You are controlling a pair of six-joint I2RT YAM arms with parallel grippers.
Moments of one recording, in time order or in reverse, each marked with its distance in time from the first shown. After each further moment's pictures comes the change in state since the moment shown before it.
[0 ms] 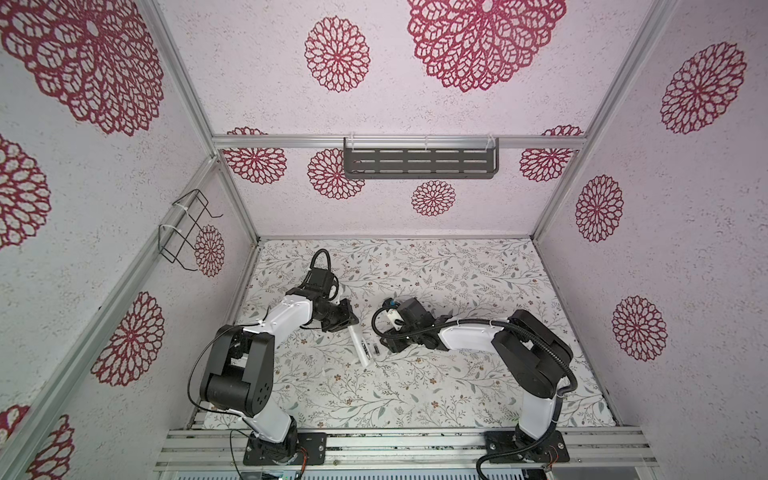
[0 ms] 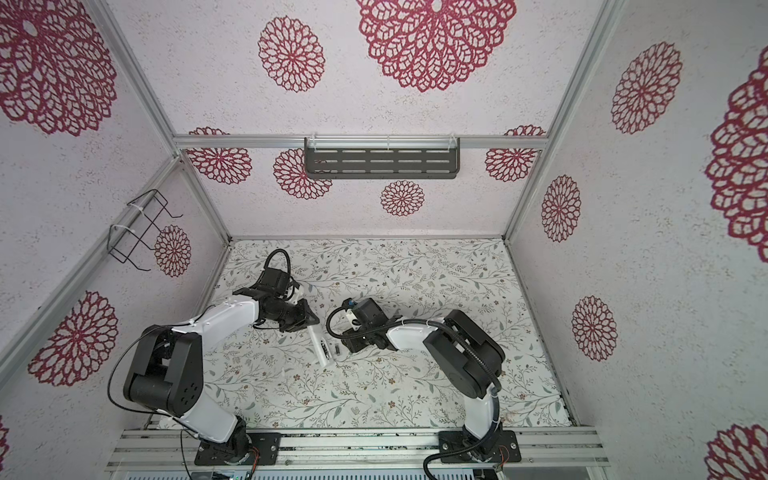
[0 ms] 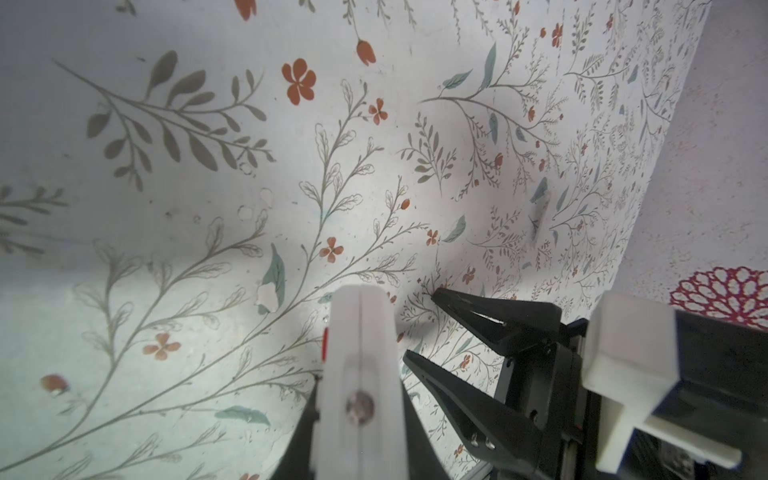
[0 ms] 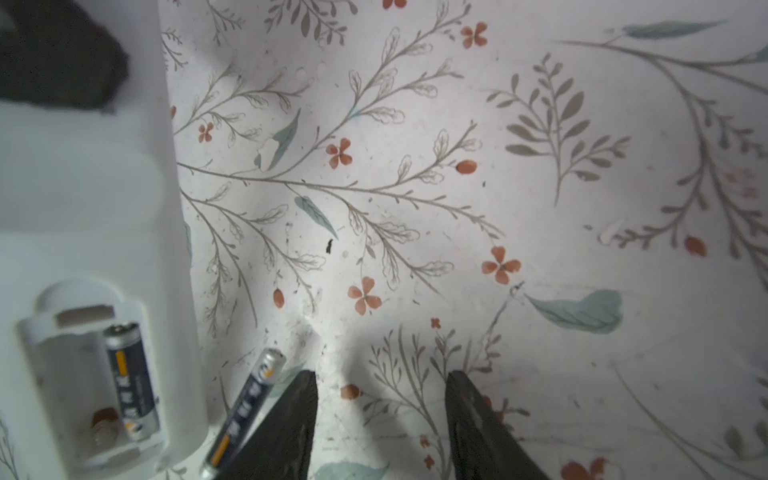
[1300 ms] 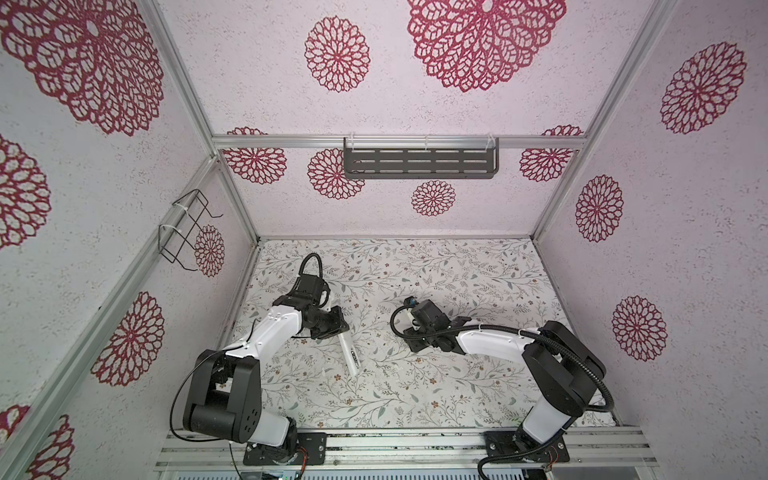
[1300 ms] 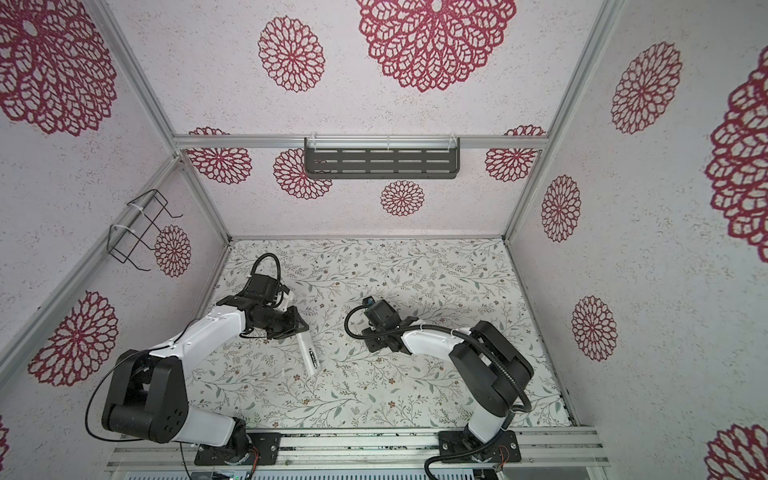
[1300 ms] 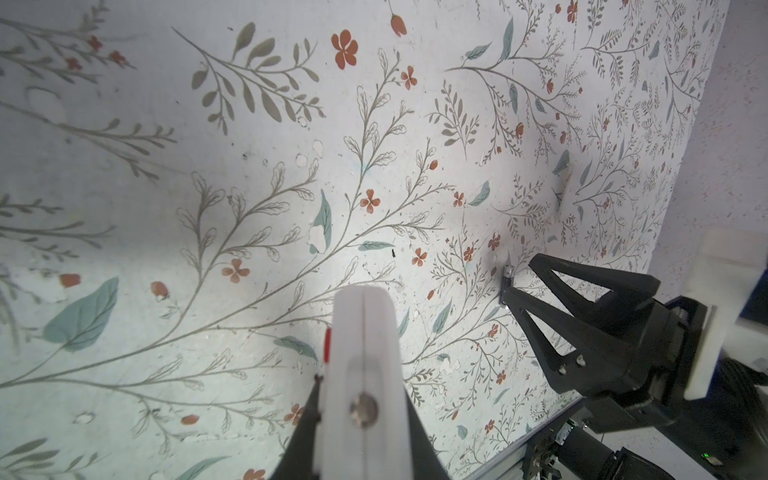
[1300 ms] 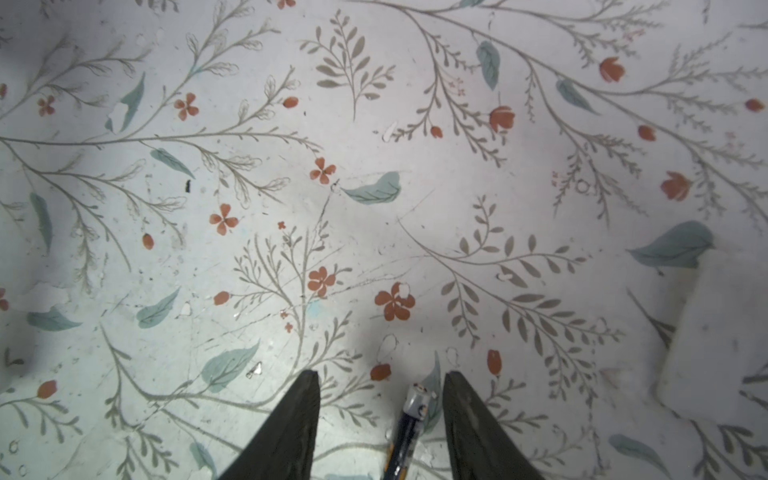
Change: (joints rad) left arm 0.041 -0.162 -0.092 -0.055 -0.022 0.071; right arm -0.027 -0.192 -0.114 -0.182 0.240 0.045
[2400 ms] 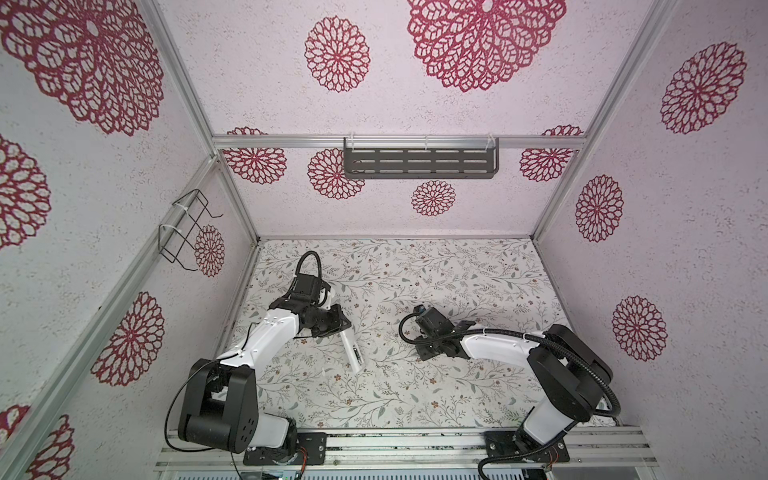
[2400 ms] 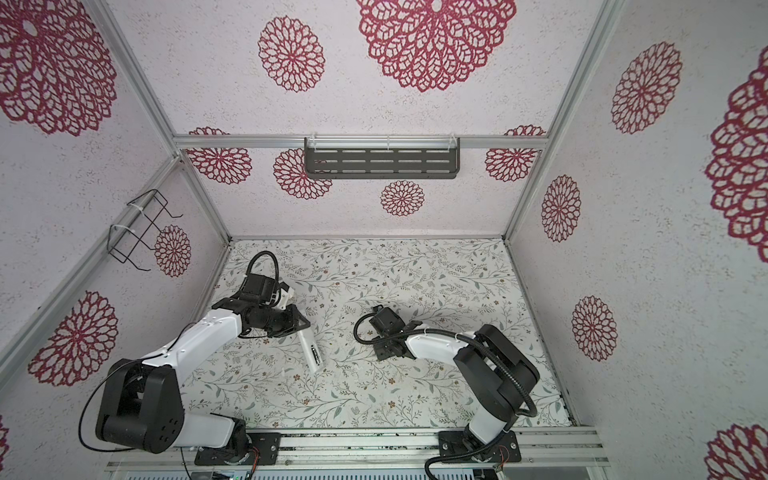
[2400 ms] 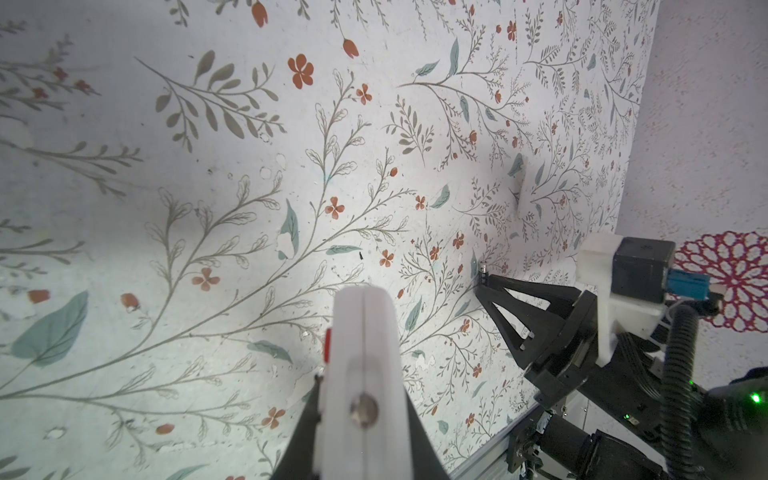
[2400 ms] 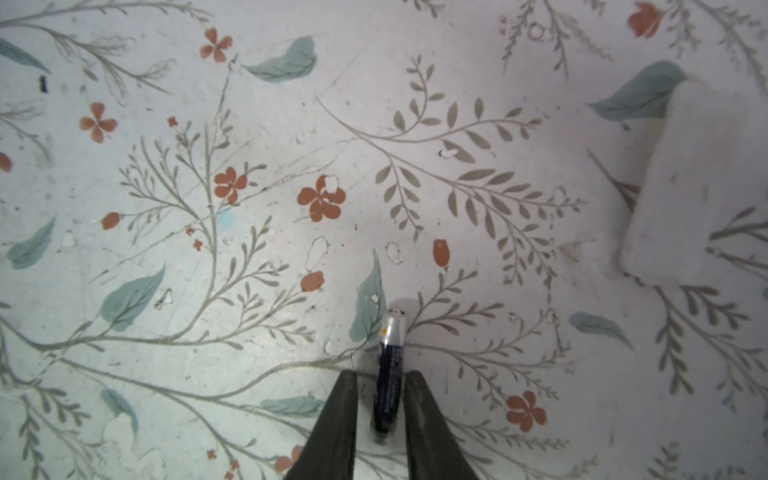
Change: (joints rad) left arm 0.003 -0.057 -0.021 0.045 0.055 0.000; right arm -0.001 -0.036 -0.056 -0.110 0.051 0.058
